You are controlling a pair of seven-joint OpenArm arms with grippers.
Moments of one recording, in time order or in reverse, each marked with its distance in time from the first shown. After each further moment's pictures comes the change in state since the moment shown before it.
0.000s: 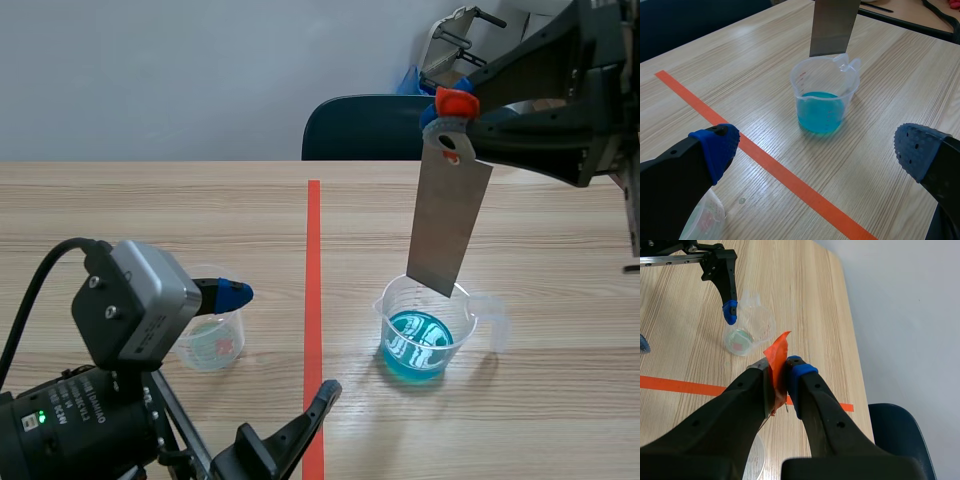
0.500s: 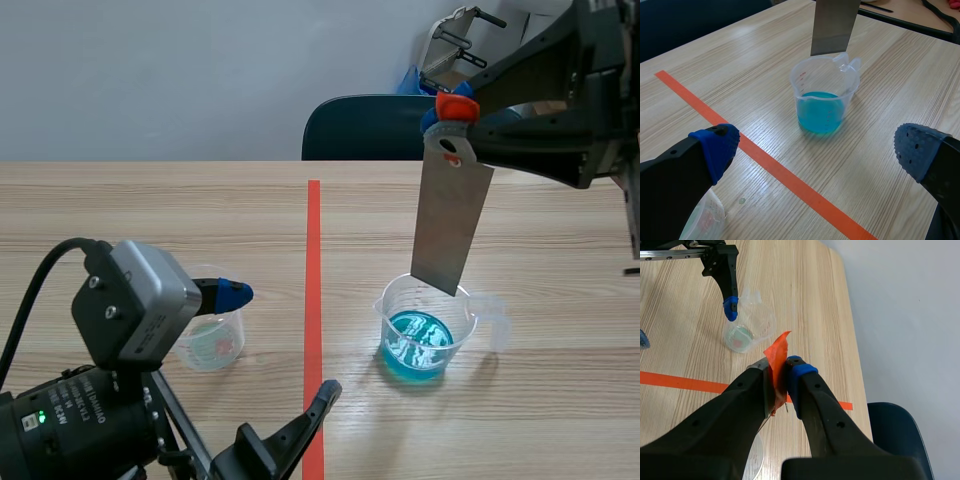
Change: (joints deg) left arm 0.0 0.0 0.0 0.0 0.0 0.0 0.0; right arm 0.0 0.0 0.0 0.0 -1.0 0.0 0.0
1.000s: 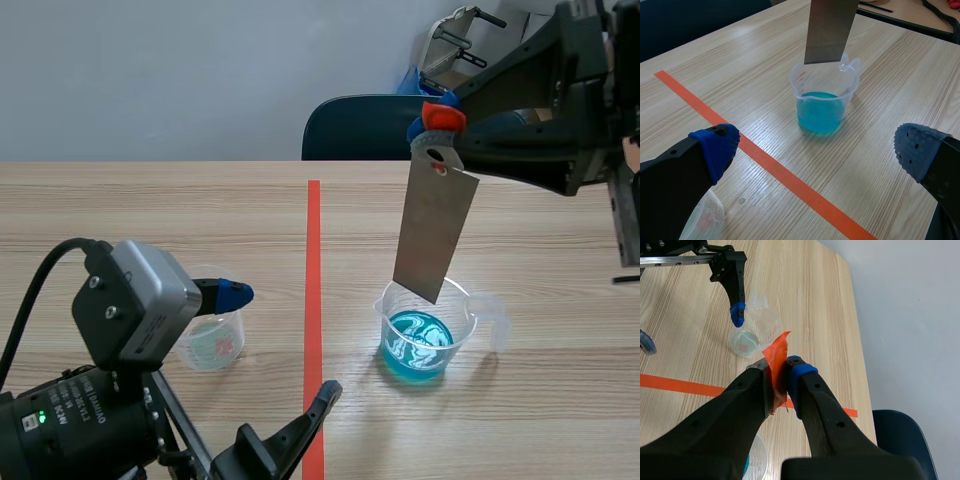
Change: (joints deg) left arm 0.0 0.0 0.0 0.0 0.0 0.0 0.0; right arm 0.0 -1.9 0.0 0.0 -1.1 1.5 -0.2
